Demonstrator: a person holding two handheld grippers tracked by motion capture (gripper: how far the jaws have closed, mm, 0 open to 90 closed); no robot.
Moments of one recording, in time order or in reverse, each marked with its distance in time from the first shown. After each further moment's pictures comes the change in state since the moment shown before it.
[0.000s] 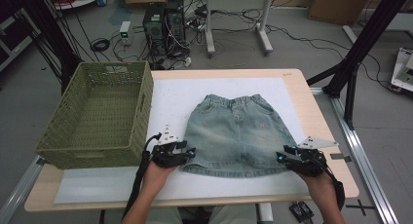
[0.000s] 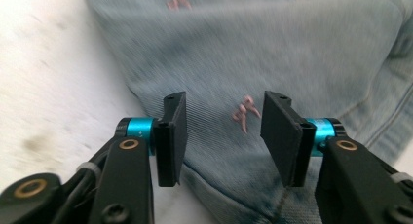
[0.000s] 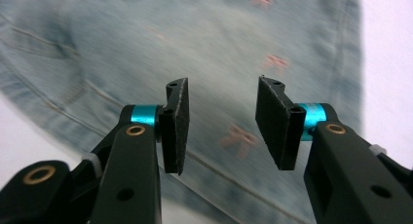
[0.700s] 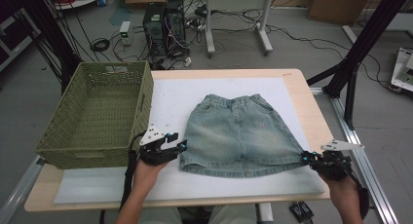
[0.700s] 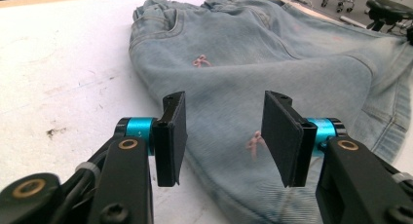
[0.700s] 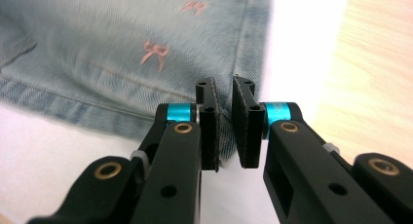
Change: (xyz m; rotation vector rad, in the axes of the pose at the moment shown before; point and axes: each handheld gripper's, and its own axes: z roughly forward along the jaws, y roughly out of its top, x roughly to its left) left arm 0.013 0.007 -0.036 -0.202 0.014 -0.018; right arm -0.040 -0.025 -0.040 0.067 -0.102 0.113
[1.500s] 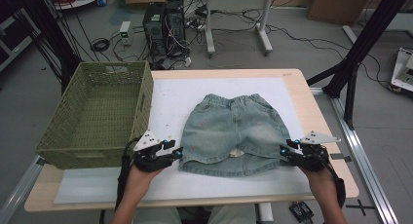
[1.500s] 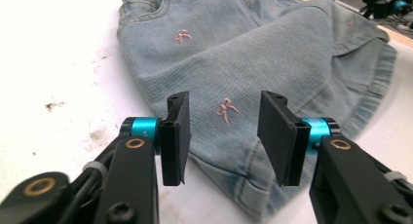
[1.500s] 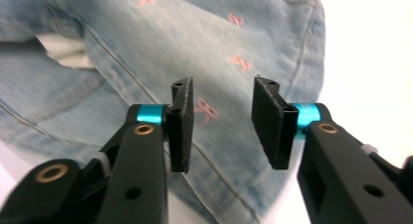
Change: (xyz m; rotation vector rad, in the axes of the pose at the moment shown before) left arm -0.004 -0.004 -0.019 0.055 -0.019 0.008; right arm 0.039 0.033 0.029 -0.086 0.016 -0.121
